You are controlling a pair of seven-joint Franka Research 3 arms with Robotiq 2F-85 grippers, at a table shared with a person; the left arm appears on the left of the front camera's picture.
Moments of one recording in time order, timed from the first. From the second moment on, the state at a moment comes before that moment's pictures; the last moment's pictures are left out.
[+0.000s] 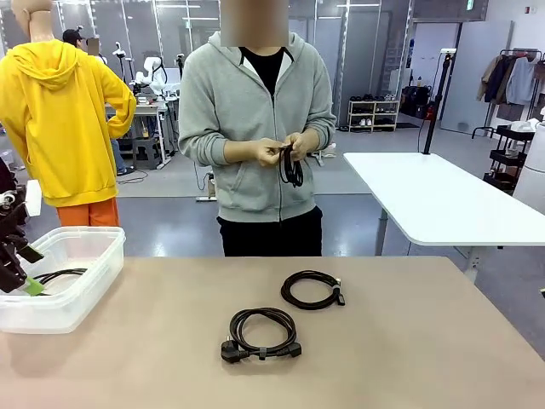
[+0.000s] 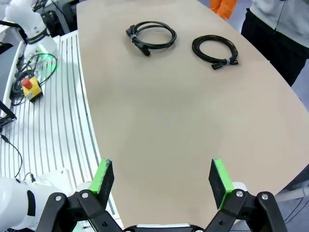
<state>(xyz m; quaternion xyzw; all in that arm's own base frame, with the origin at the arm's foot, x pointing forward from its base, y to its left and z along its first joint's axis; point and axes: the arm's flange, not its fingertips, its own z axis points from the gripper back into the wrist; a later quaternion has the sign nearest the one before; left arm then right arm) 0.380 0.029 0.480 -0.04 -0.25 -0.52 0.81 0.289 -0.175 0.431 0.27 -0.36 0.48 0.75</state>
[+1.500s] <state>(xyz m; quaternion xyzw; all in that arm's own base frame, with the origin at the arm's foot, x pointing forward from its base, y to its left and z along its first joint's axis) 0.326 -0.192 0.497 0.01 -0.21 -0.63 0.74 0.289 -0.170 0.438 0.26 -0.36 0.48 0.76</state>
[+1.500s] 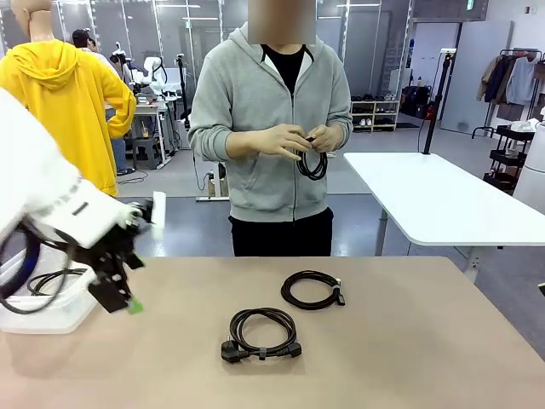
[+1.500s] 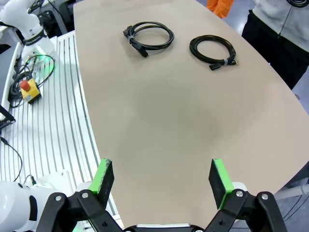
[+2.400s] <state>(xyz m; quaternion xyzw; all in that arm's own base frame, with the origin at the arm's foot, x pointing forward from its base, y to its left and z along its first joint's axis) 0.317 -0.360 0.422 0.04 -0.13 -0.73 0.67 0.290 -0.170 0.439 0.26 -0.36 0.48 0.76</state>
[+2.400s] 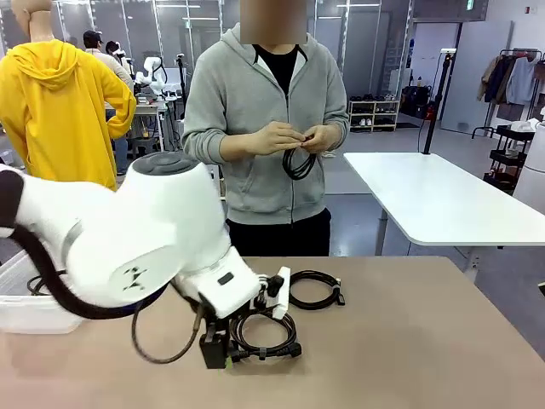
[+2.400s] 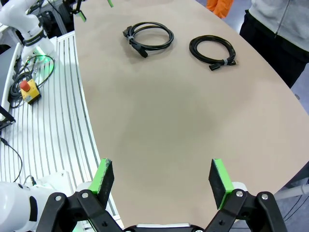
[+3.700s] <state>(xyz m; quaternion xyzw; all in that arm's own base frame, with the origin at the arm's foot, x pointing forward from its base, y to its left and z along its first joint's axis) 0.374 -0.396 0.383 -0.01 -0.05 -0.72 0.69 0.290 -0.170 0.438 0.26 -0.36 0.48 0.76</state>
